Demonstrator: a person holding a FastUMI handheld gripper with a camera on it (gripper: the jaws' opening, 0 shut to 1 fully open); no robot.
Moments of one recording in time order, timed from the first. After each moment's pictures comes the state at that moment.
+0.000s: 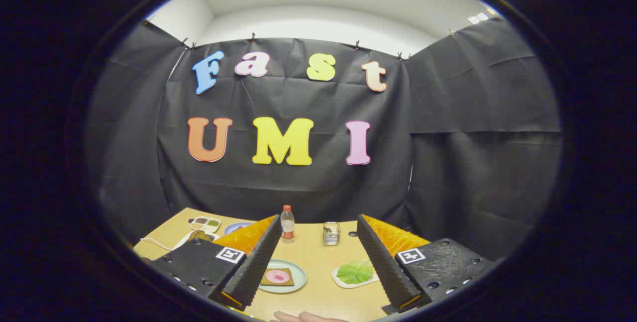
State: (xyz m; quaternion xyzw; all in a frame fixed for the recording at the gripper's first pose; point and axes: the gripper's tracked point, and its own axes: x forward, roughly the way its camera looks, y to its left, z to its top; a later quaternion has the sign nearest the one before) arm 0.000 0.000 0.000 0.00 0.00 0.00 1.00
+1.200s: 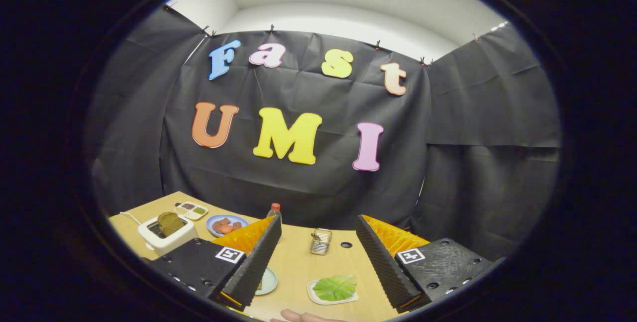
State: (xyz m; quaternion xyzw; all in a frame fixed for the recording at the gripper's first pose) arm 0.093 -0.049 -0.026 -0.06 0.00 0.05 1.00
